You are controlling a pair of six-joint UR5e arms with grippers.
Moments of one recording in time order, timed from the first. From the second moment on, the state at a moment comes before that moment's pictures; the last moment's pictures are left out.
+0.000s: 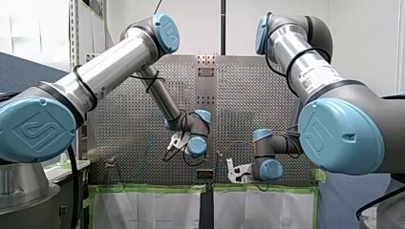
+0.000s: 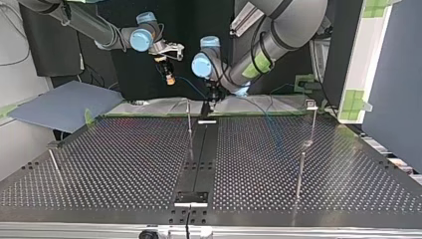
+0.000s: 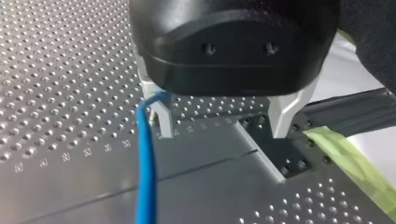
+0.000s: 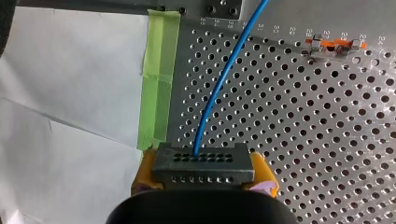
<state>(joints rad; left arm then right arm) -0.62 -2.43 -1.53 -2.61 -2.20 -1.24 2.01 -0.71 1.91 -0.85 1.40 1.44</state>
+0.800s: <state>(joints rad) -0.68 -2.43 -1.58 -2.60 -2.22 -1.15 2.01 -0.71 1.91 -0.86 1.40 1.44</state>
